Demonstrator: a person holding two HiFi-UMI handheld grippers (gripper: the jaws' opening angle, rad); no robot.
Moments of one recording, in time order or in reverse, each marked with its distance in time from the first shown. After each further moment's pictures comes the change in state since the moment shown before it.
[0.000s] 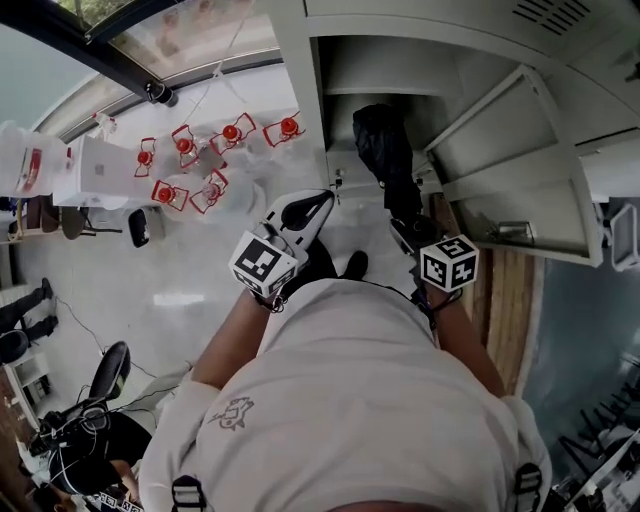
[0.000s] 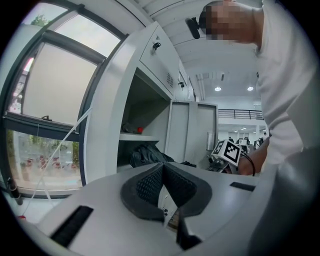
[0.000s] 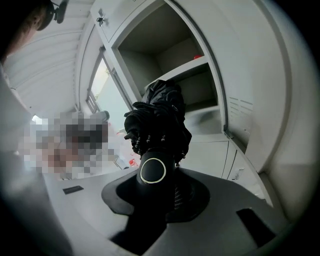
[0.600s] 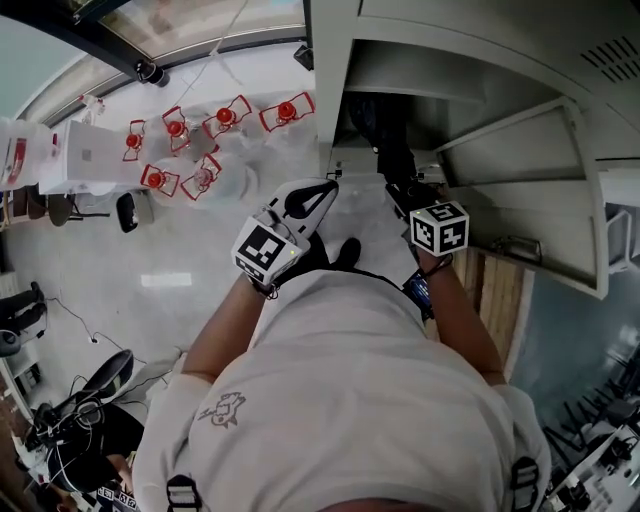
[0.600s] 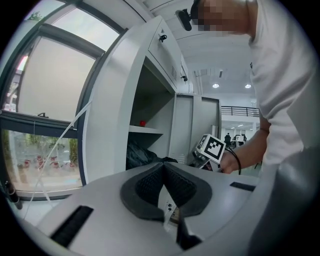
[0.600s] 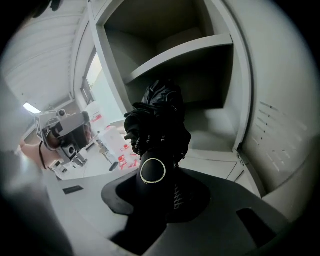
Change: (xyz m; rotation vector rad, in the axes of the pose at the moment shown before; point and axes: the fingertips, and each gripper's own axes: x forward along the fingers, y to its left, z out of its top) left arm 0.011 0.022 -0.024 0.048 0.043 -0.056; right arm 0.066 -0.036 0.035 -0.073 0.053 -0.082
